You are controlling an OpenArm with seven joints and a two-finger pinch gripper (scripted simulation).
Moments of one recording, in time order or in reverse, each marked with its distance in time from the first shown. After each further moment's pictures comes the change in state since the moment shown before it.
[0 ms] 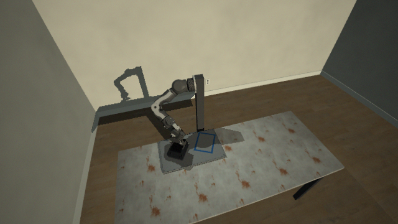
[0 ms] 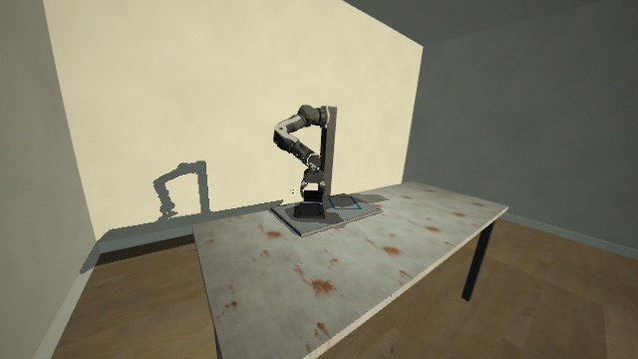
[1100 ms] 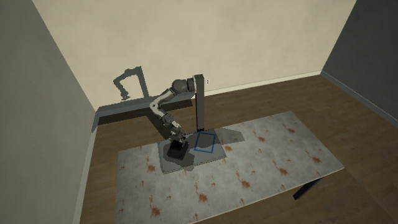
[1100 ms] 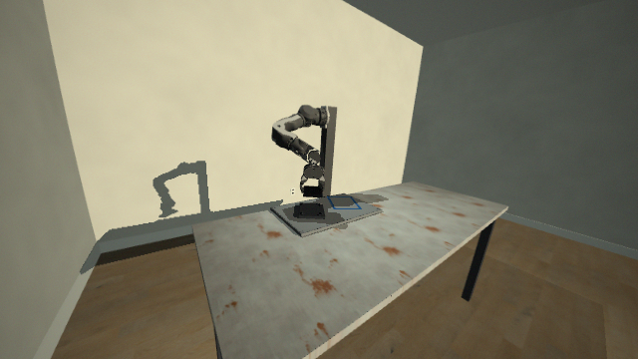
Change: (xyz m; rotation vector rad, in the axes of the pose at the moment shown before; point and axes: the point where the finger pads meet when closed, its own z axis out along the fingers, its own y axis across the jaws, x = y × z) arm 0.006 -0.003 -0.020 0.010 0.010 -0.003
